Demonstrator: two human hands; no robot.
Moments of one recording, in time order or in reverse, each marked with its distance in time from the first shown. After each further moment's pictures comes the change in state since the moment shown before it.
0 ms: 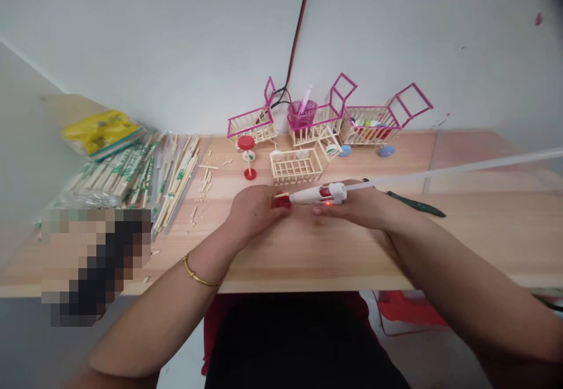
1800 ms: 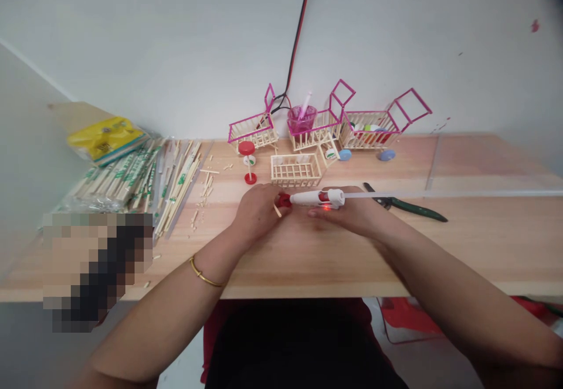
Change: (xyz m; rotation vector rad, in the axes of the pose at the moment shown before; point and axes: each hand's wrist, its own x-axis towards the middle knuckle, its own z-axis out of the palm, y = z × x) left_hand 0.010 0.000 0.008 0.010 0.071 0.065; right_hand 0.004 0.008 0.016 0.004 0.168 -0.079
